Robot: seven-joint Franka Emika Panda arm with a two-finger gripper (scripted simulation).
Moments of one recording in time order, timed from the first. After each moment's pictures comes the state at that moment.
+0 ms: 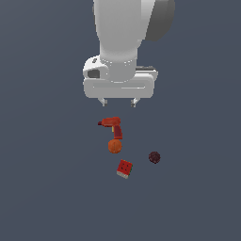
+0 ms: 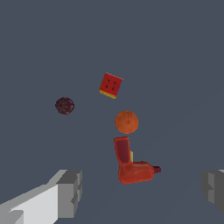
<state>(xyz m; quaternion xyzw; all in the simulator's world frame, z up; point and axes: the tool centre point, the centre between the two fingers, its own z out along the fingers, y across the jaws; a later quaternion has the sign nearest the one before) 0.002 -0.004 0.318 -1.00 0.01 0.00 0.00</state>
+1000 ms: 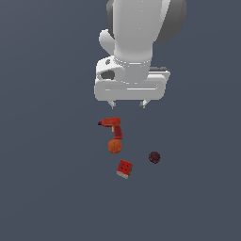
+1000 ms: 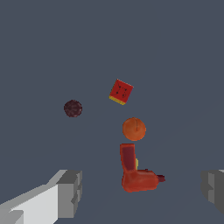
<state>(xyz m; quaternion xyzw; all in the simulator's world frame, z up) 0.013 0.025 0.319 -1.00 -0.03 -0.01 -0.01</state>
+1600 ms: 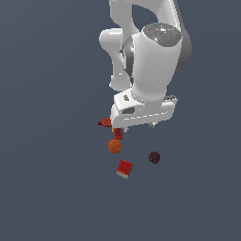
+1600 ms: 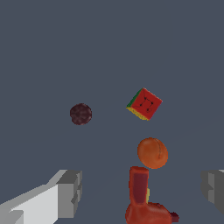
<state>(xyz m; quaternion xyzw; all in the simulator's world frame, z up) 0.048 0.068 0.247 -0.99 -0.11 -0.01 -0.01</state>
